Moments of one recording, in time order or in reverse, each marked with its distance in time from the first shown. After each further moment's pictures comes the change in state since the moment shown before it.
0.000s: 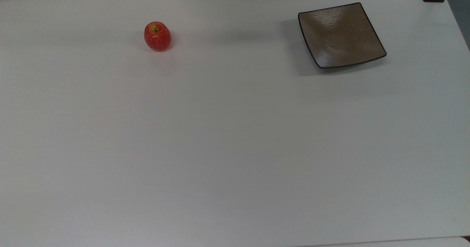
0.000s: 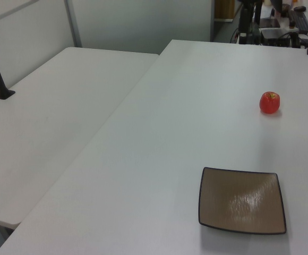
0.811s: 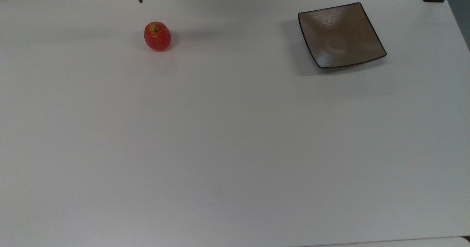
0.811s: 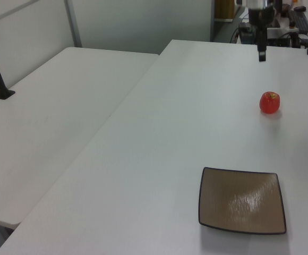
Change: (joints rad) arm -0.051 -0.018 -0.136 -0.275 -0.070 0.105 -0.197
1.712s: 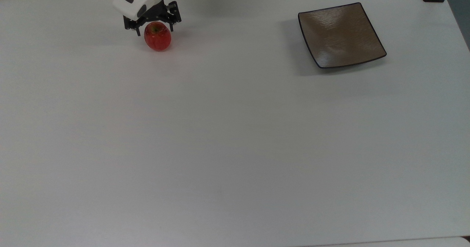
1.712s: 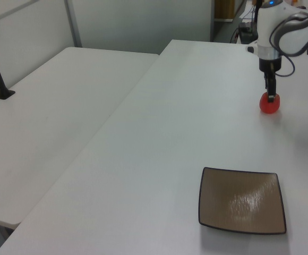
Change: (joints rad) arm -0.052 -0.012 -0.022 -0.455 -0.115 0.515 -0.086
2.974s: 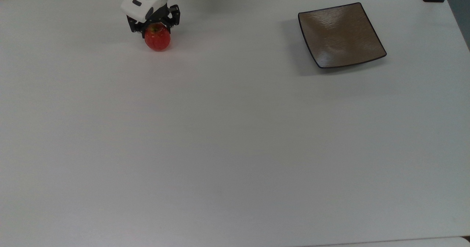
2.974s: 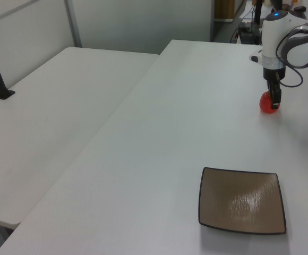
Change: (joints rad) arm -0.003 -0.008 0.000 -0.086 -0.079 0.094 -0.003
